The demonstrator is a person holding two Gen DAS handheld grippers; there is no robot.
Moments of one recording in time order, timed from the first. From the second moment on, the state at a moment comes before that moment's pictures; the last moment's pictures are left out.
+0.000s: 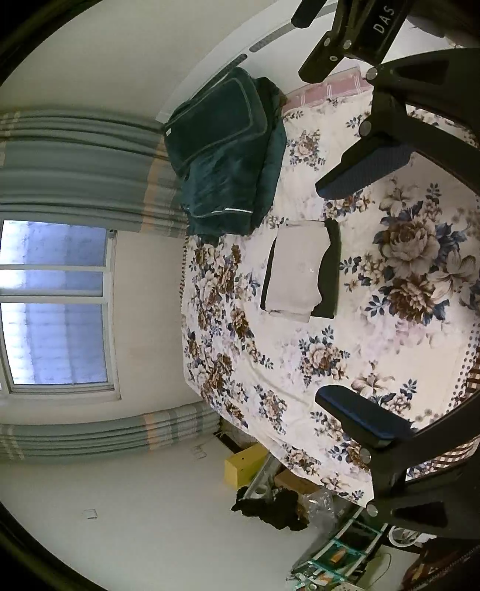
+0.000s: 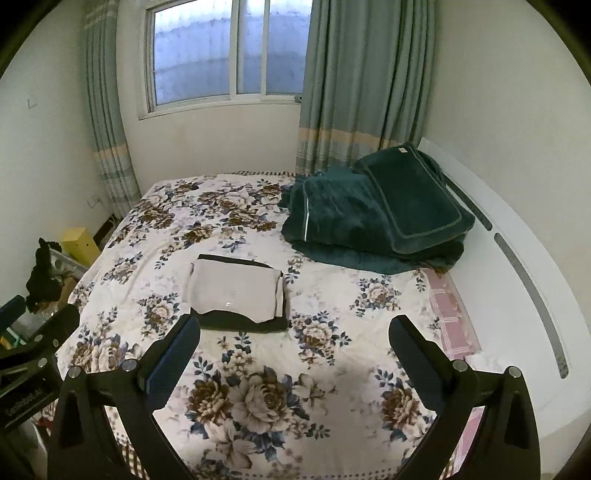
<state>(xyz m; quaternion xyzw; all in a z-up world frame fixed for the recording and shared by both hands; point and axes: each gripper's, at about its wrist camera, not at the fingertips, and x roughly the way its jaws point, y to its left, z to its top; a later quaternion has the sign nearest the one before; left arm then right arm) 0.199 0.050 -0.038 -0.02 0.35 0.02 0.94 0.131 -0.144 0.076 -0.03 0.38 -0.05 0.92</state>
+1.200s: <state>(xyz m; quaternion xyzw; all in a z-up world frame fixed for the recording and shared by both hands) 0.176 0.054 -0.010 -0.02 0.33 0.02 0.94 0.128 -0.138 0.085 -0.02 0.37 -0.02 0.93</state>
